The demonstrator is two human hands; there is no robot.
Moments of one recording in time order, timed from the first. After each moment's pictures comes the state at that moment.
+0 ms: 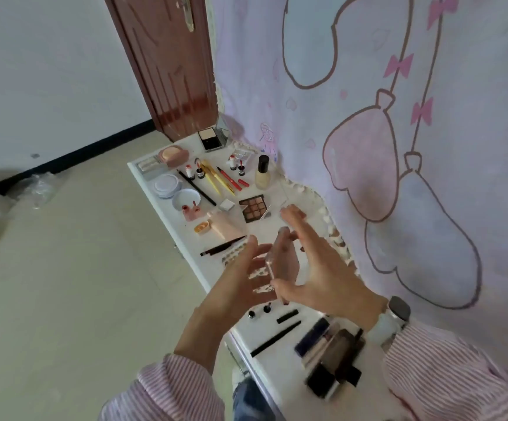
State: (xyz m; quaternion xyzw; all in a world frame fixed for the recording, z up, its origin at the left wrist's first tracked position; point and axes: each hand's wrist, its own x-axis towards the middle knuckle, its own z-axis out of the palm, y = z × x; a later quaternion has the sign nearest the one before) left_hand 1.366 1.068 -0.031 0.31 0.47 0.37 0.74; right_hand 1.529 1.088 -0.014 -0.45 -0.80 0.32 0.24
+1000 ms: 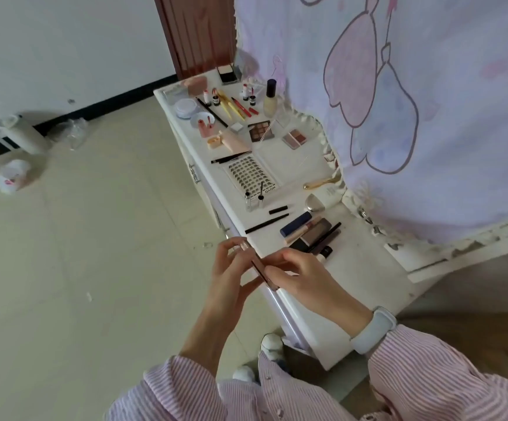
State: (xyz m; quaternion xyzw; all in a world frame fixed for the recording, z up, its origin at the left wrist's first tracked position) left_hand 1.420 0.840 -0.059 0.21 0.53 0.54 0.62; right_hand 1.557 0.871 -0.036 -0.48 -0.63 0.58 0.20
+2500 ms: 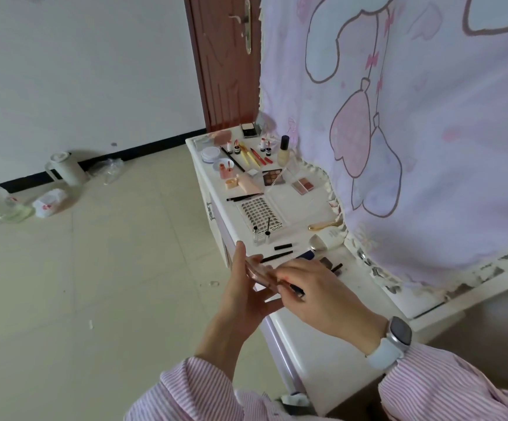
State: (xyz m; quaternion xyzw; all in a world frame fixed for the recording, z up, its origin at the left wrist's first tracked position) left_hand 1.447 0.851 -0.031 0.06 0.47 0.55 0.69; right_hand 1.582 0.879 -0.007 -0.35 -0.89 0.21 0.20
